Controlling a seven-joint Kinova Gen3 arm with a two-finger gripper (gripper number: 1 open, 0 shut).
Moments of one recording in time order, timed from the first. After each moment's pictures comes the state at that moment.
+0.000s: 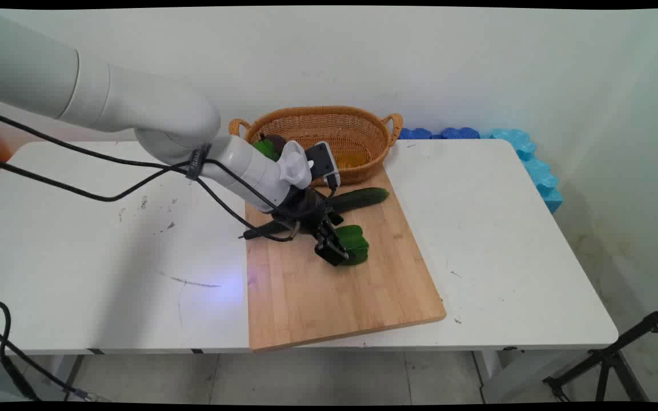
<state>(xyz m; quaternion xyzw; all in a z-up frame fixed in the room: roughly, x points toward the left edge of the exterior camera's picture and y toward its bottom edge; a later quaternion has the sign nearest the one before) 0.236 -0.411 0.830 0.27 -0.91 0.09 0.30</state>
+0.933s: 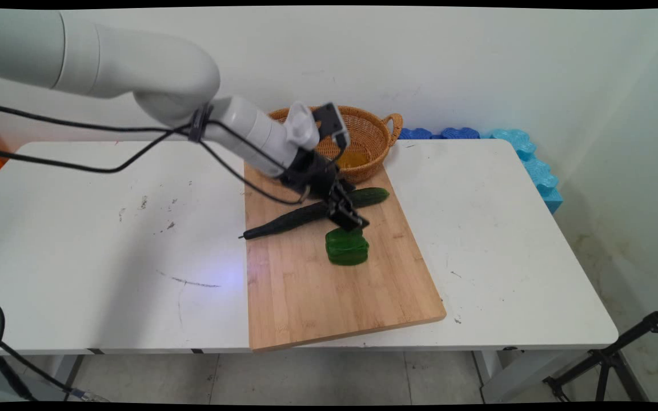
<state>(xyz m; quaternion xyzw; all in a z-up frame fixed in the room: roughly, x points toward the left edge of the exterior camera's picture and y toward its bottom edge) 0.233 -0.438 0.881 0.26 -0.90 0.11 0.33</state>
